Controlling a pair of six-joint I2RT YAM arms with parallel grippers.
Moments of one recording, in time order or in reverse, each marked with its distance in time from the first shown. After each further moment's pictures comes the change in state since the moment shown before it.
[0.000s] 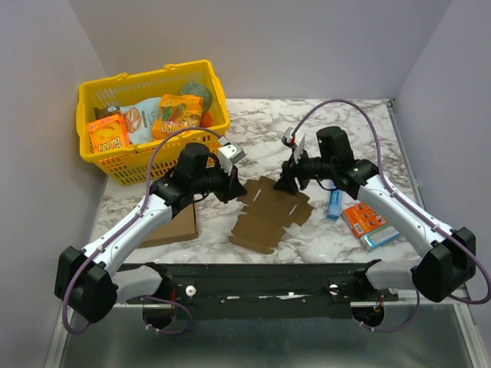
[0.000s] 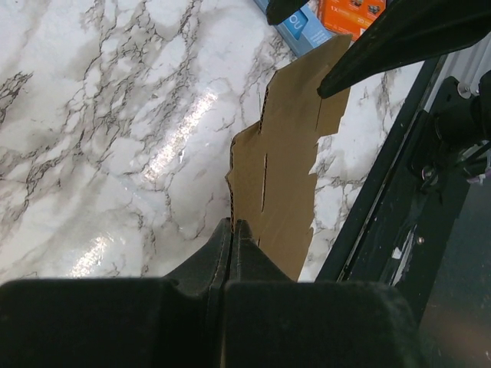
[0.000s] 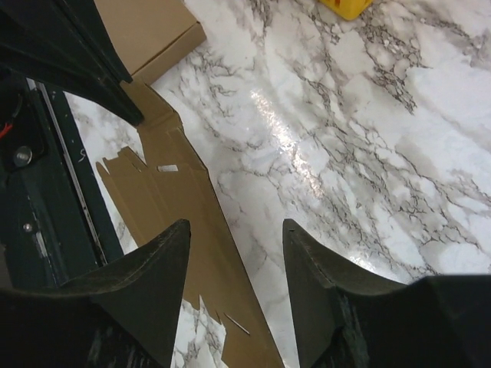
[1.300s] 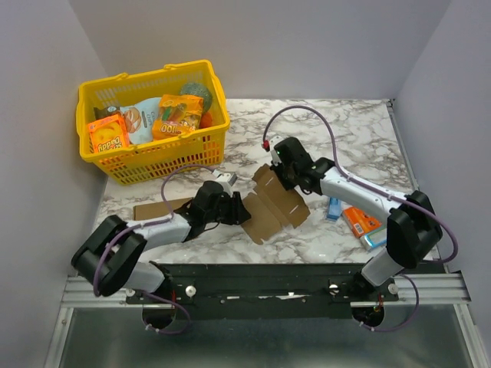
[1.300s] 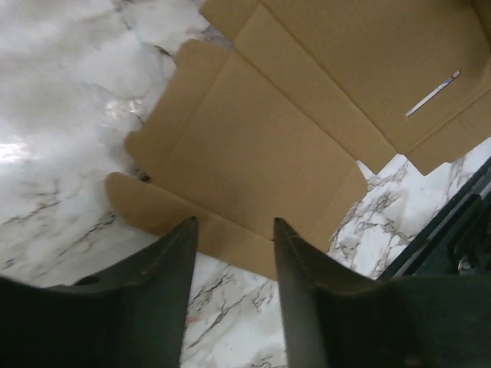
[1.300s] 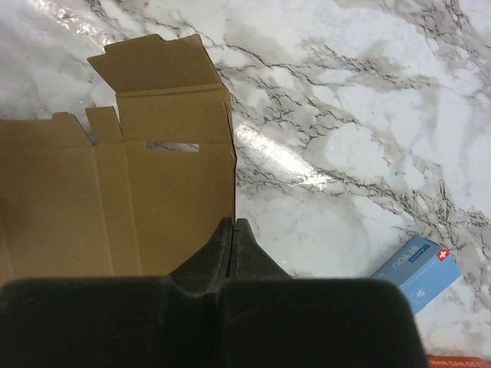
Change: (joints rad) left arm -0.103 0.137 -0.445 0.545 -0.346 -0.507; right arm 0.168 0.275 0.070 -0.048 0.789 0.115
